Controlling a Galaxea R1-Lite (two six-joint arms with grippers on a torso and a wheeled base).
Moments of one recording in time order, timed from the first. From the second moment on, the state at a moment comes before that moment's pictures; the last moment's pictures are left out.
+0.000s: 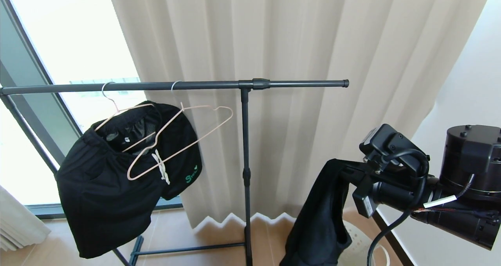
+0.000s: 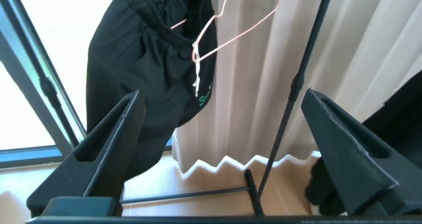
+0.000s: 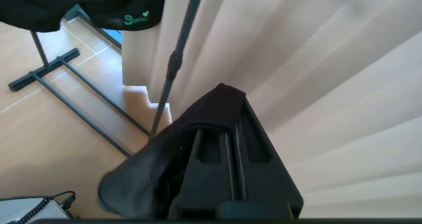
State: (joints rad) left arm -0.01 0.00 0.00 -0.05 -0.02 0.00; right arm 0.58 1.51 -0.56 -0.64 -0.03 -0.33
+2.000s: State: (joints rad) left arm -0.01 0.00 0.00 -0.05 -0.02 0.00; right arm 0.58 1.51 -0.55 -0.64 -0.03 -0.33
